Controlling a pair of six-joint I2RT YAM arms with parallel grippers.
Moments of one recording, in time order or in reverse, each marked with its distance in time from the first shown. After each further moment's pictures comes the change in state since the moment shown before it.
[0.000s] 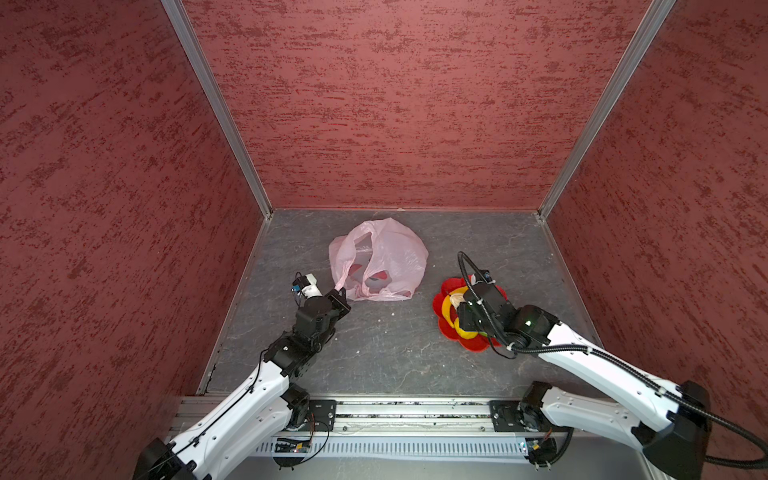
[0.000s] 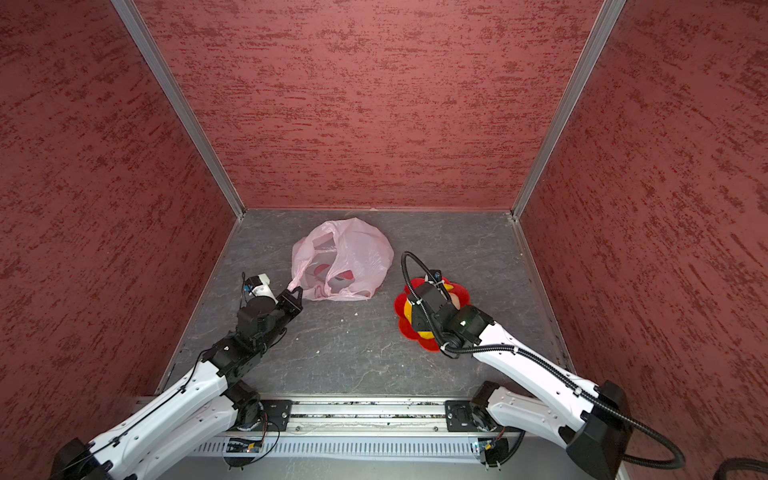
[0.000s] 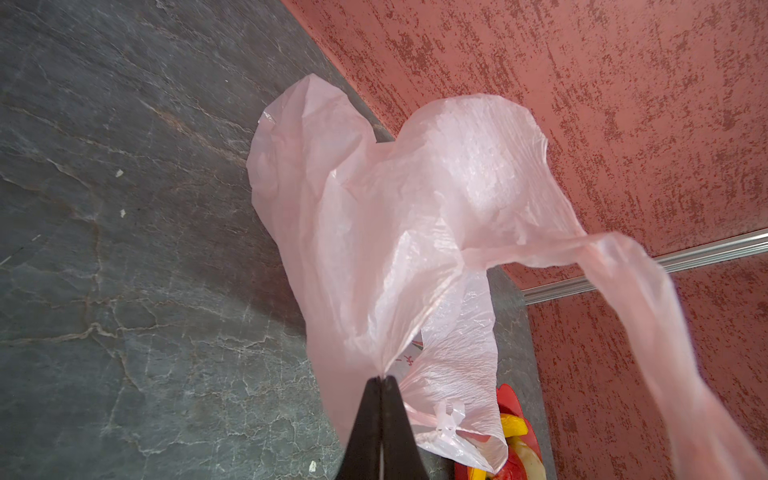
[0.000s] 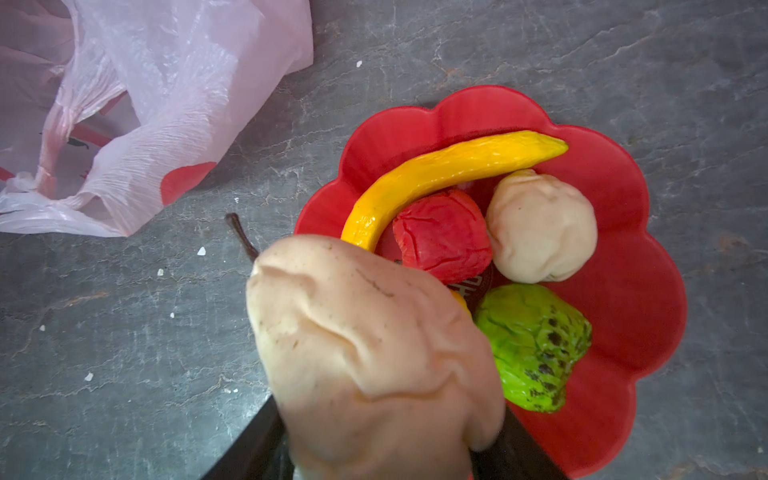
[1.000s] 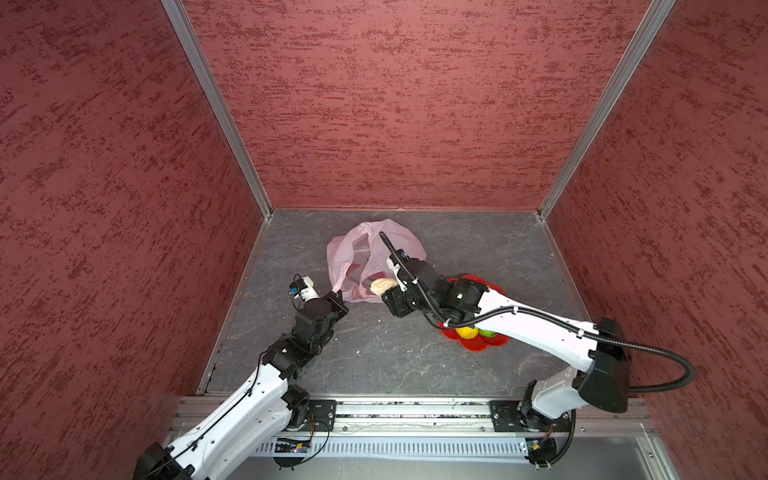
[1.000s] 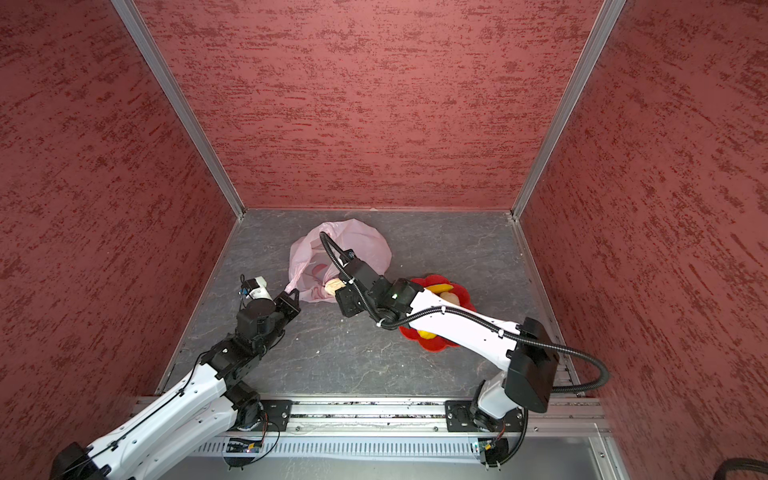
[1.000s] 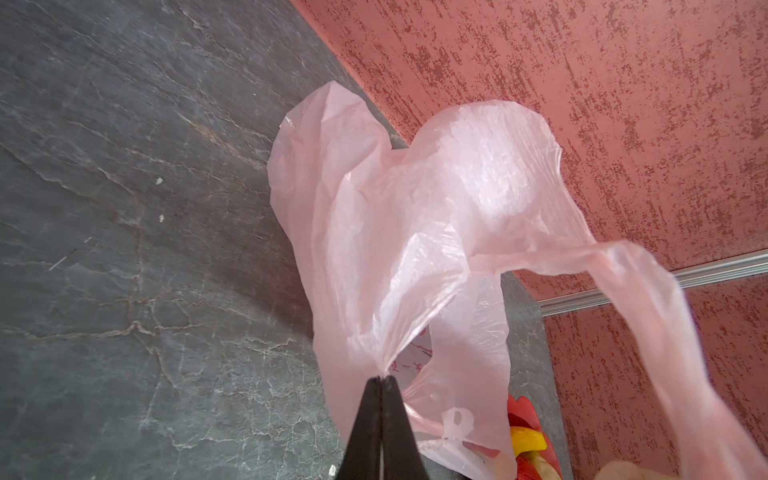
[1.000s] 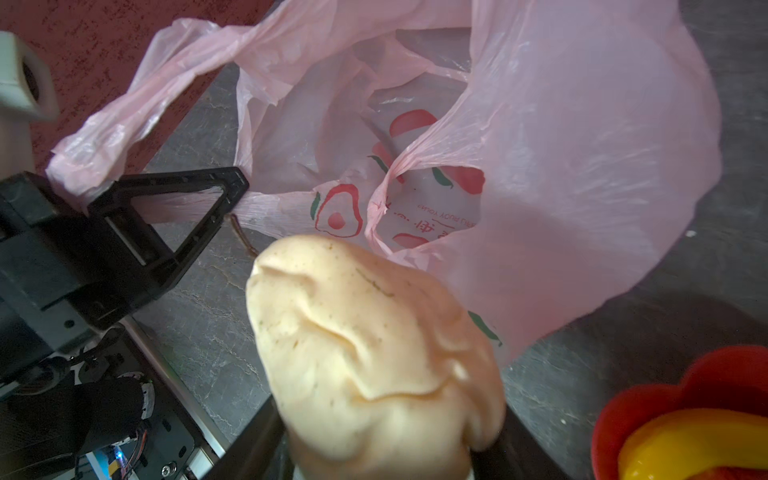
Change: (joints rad) left arm 0.000 -0.020 -0.013 -0.021 -0.040 0.000; right arm 0.230 0.456 0.472 0.200 -0.167 -0.240
